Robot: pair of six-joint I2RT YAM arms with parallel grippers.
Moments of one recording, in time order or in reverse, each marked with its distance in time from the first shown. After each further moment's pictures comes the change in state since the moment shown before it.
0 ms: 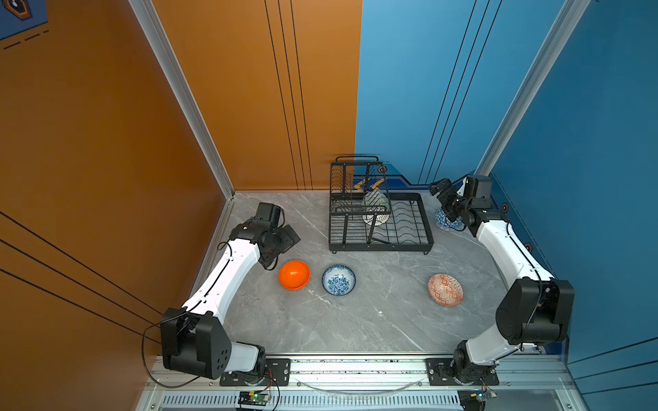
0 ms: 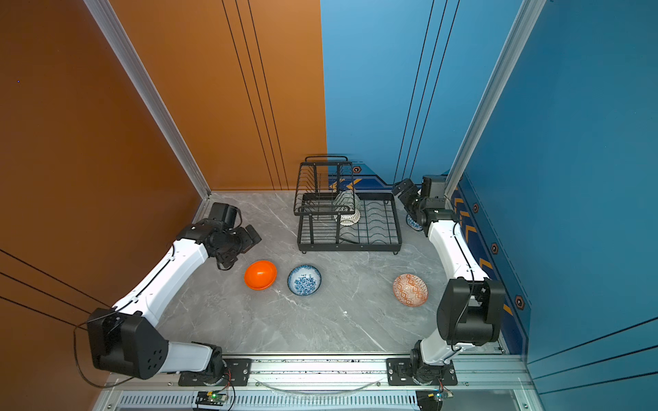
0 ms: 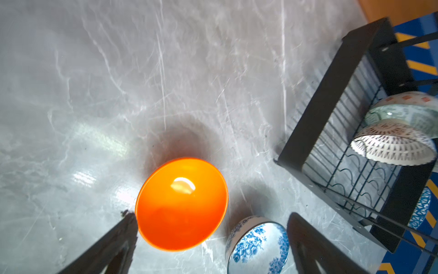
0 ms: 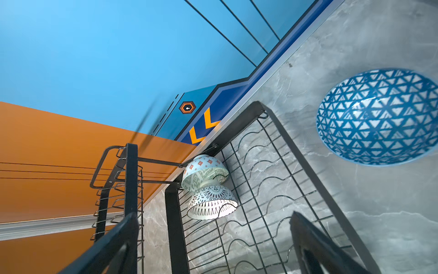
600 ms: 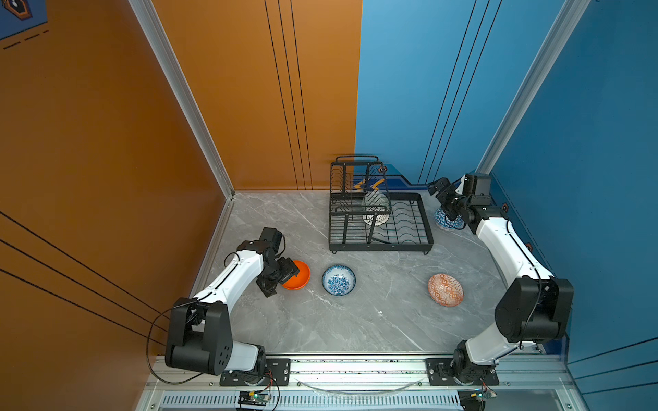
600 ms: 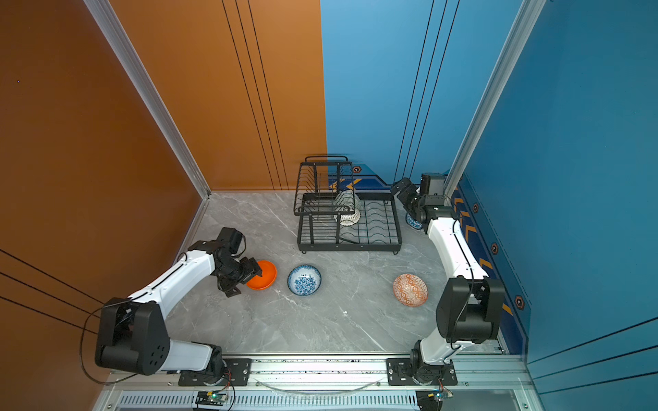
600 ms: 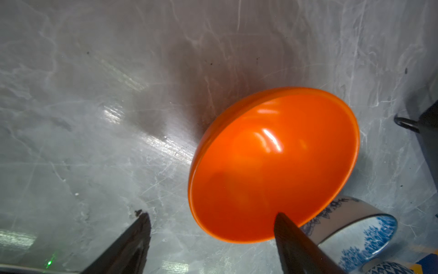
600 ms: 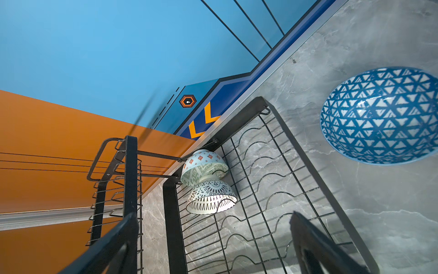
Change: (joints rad) left arm 0.025 0.053 -0.209 -0.040 0.111 0.025; right arm 0.014 0.011 0.023 -0.027 -0.008 -0.019
